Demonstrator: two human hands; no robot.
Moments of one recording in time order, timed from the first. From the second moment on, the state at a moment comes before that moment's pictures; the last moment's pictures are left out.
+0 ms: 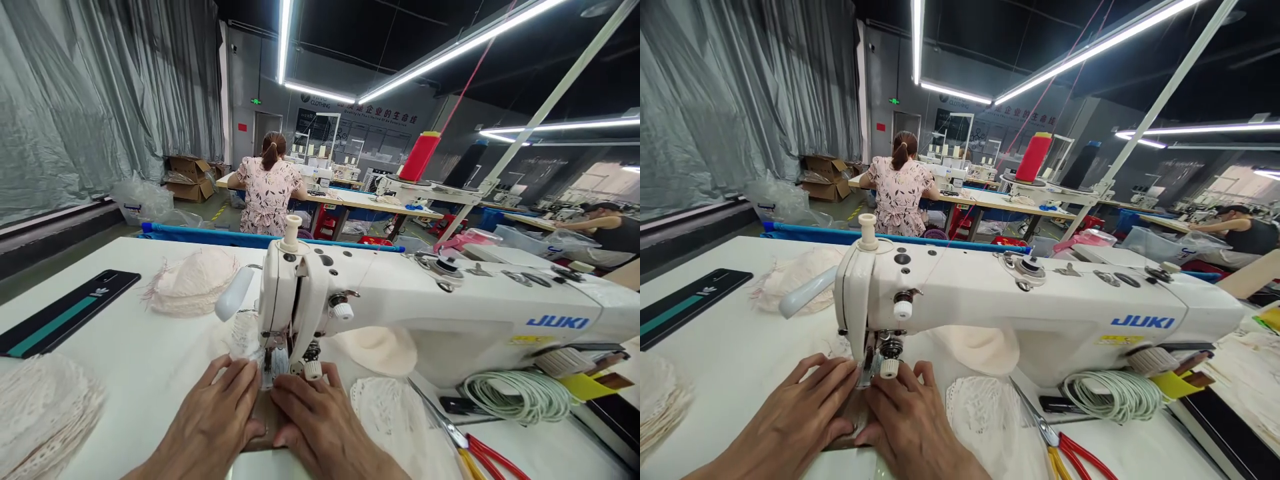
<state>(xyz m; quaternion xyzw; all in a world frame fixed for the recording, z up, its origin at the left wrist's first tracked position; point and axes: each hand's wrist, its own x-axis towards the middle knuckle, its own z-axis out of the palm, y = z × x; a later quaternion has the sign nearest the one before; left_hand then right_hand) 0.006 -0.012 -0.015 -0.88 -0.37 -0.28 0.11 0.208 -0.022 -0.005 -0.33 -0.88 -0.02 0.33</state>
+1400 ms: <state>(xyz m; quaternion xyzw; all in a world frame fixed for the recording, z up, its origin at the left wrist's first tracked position) -0.023 -0.193 0.049 -0.46 -0.43 -0.26 -0.73 0.185 -0.200 0.048 -0.38 -0.72 0.52 0.26</state>
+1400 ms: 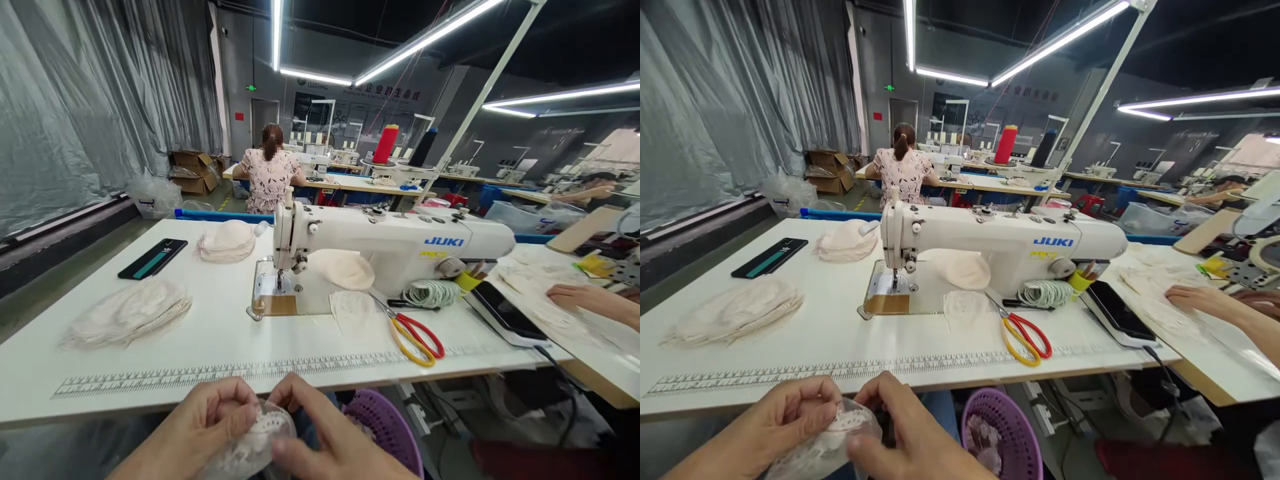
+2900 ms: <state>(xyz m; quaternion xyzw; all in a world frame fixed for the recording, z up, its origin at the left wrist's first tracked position) -0.013 -0.228 -0.015 -0.39 -0.43 -0.17 -0.80 0.207 -0.220 -0.031 -0.32 -0.52 0.75 0.25</state>
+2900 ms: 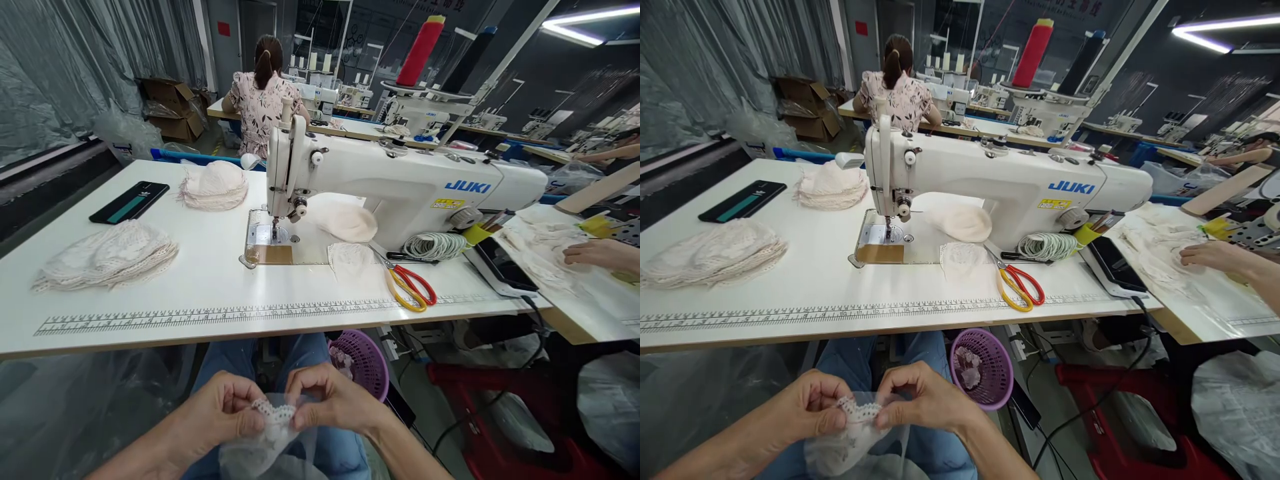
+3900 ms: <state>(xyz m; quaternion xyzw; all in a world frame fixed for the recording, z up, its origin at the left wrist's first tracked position) -0.010 -0.225 -0.022 -0.42 -0.46 -0.18 -0.76 0.195 -0.224 -0.032 -0.37 -0.50 0.75 0.23</state>
